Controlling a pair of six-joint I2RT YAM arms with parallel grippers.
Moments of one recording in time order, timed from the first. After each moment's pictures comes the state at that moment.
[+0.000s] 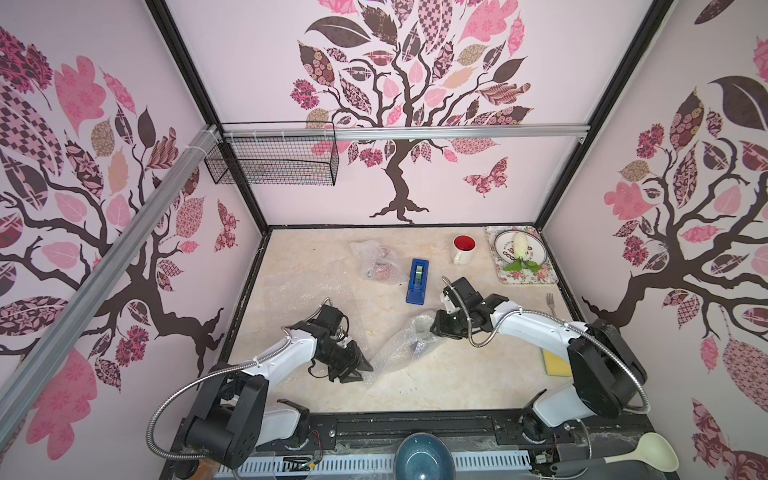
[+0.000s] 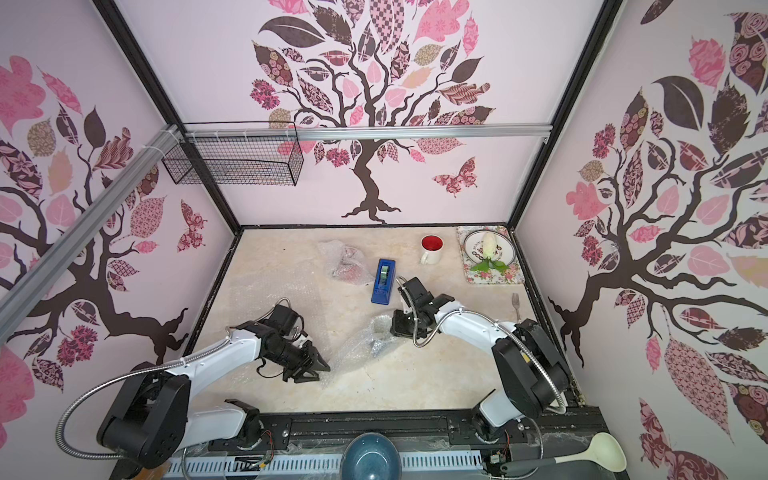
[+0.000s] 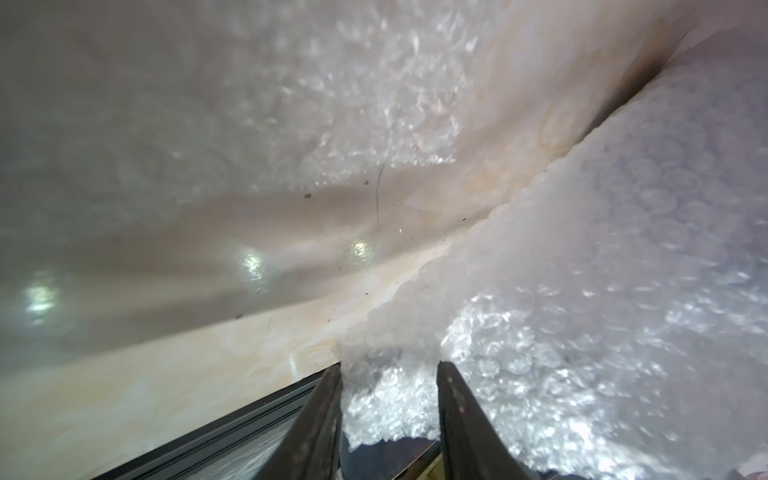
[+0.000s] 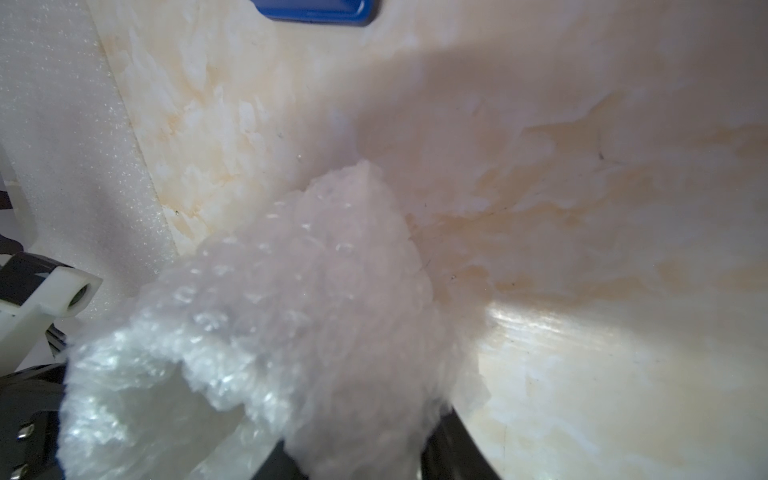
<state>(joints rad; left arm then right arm) -0.37 1.30 0.56 -0.71 0.73 -0.78 0.59 1.52 0.88 -0.48 -0.26 0.68</state>
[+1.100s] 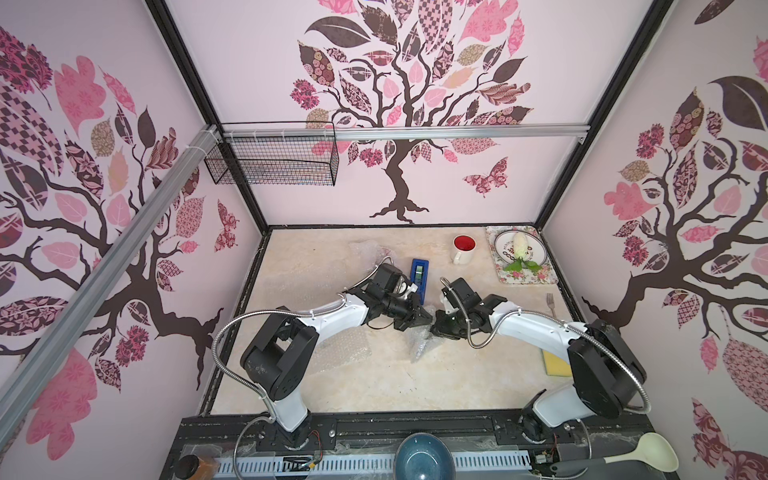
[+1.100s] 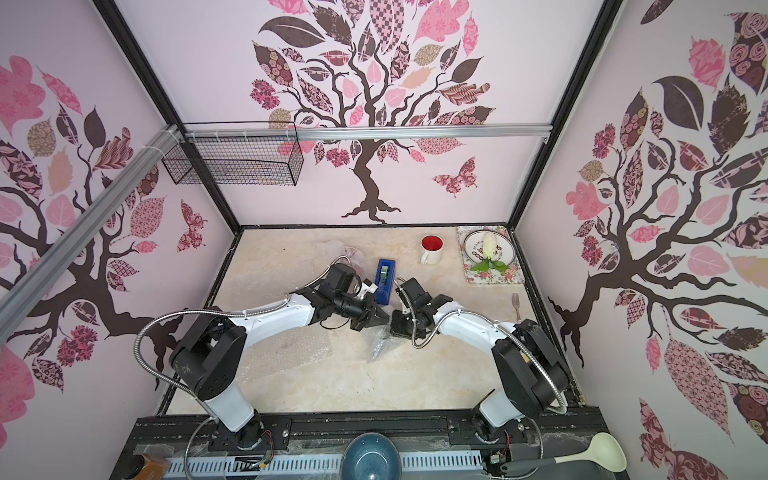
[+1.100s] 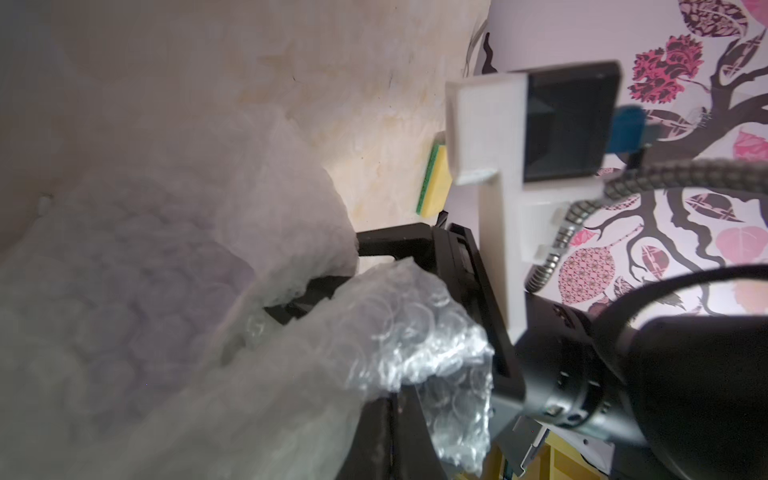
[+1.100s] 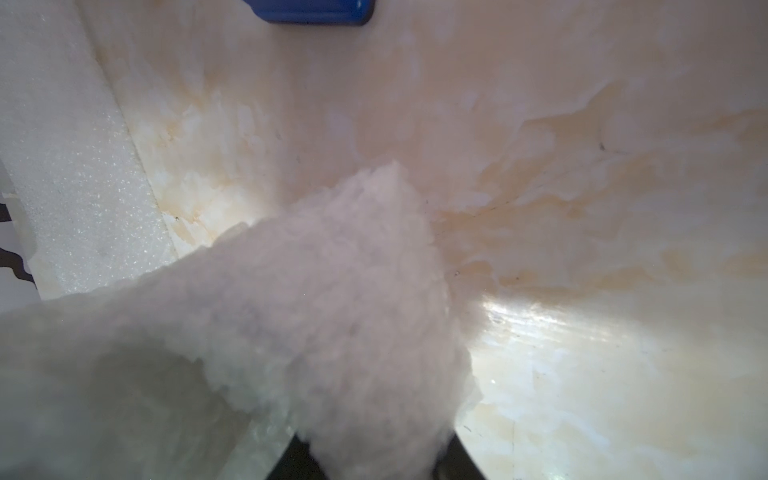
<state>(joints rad) -0.66 1.74 1.08 -0.14 0.83 -1.08 0.62 1.51 0.88 -0.48 -0.24 0.73</state>
